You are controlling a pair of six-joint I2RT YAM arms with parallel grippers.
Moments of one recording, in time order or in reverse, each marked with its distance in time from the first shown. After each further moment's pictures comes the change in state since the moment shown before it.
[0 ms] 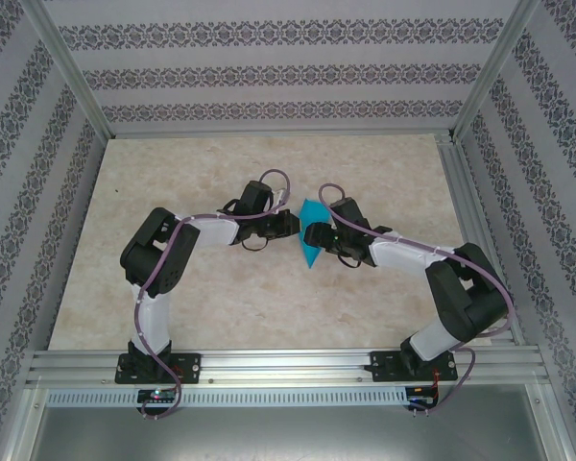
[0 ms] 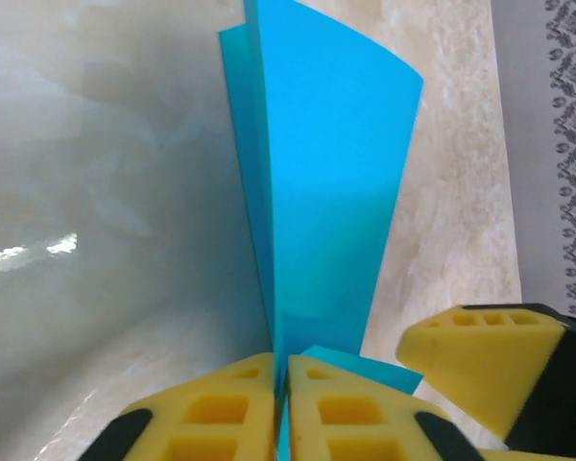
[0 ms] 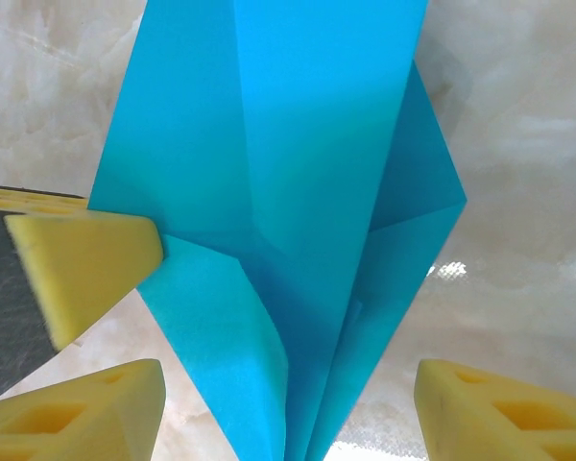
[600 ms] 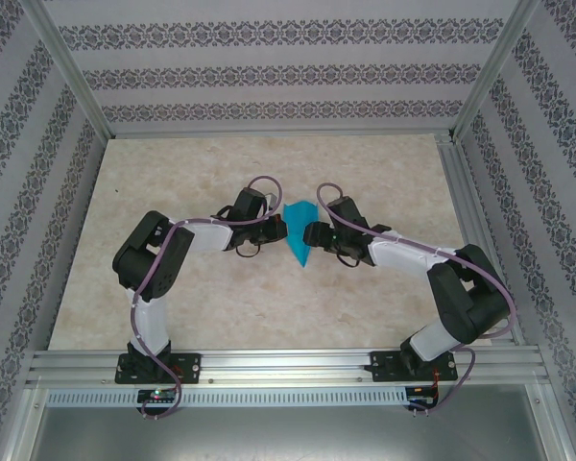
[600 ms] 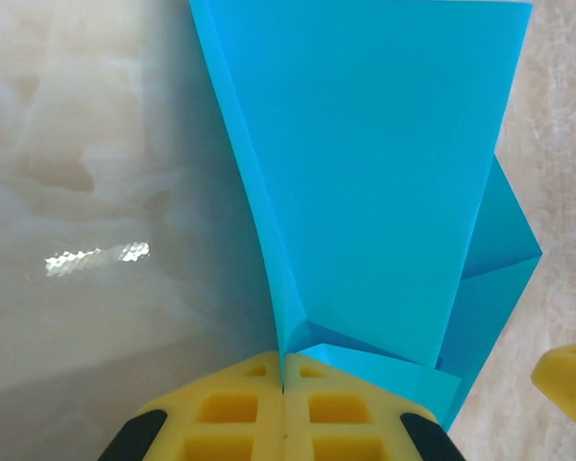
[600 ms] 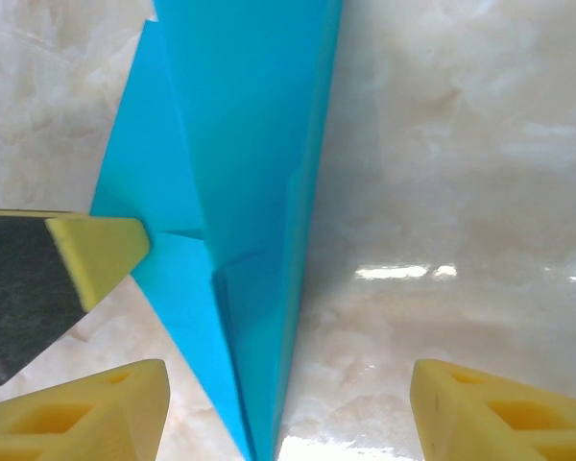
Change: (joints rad) left arm 0.013 -0.054 -0.098 -0.019 -0.165 0.004; right arm 0.031 -0.003 0.037 -0.047 0.027 -0.008
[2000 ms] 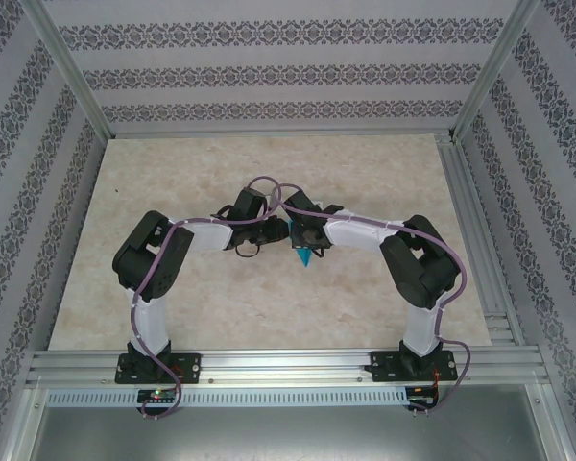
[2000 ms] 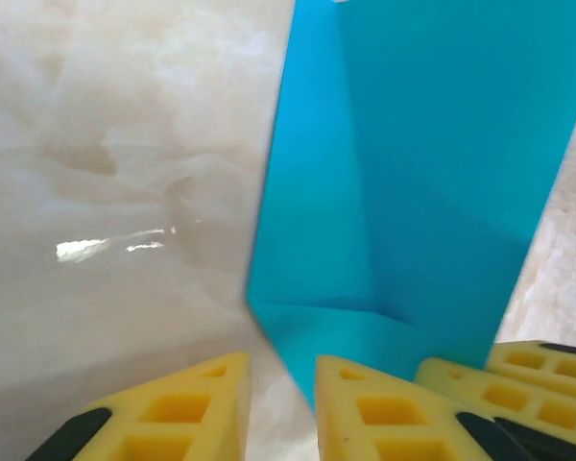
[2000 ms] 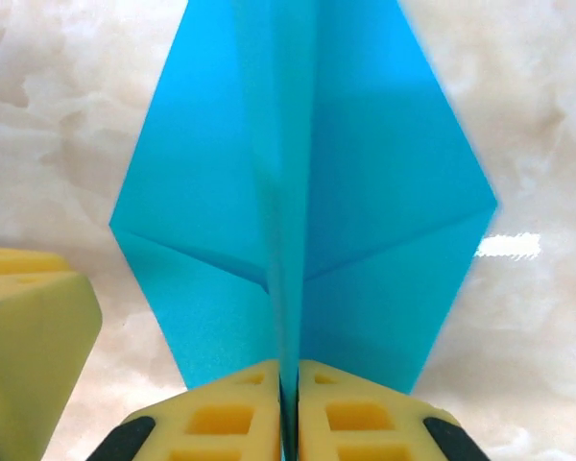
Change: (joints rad) left arm 0.005 -0.002 0.009 -0.046 -0.015 -0.008; right arm 0.151 0.332 0.380 -0.333 0.274 -0.023
